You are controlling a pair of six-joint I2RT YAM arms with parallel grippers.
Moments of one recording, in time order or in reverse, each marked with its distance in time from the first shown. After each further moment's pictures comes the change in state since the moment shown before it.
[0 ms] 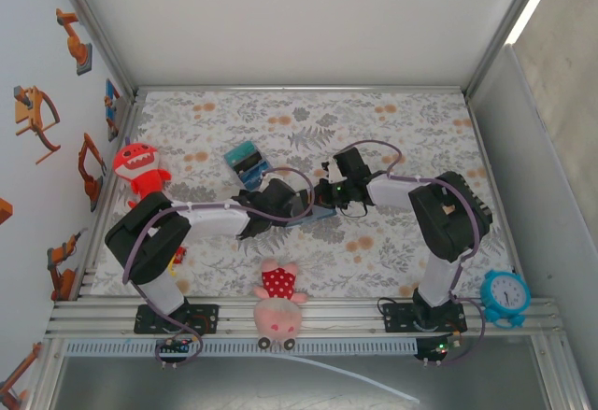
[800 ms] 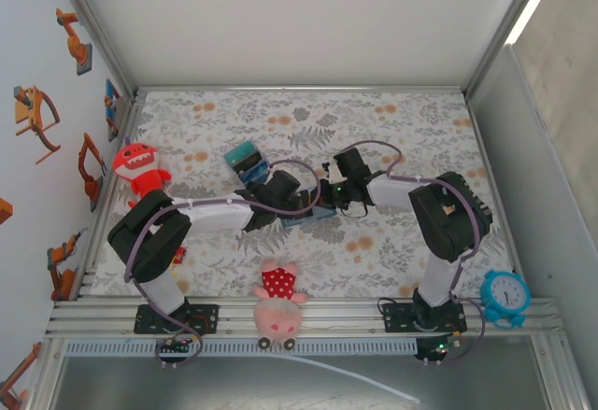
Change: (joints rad) left arm 0.000 0.026 0.080 0.008 0.043 0.040; right arm -0.001 -0.003 0.000 -0.018 0.008 -0.001
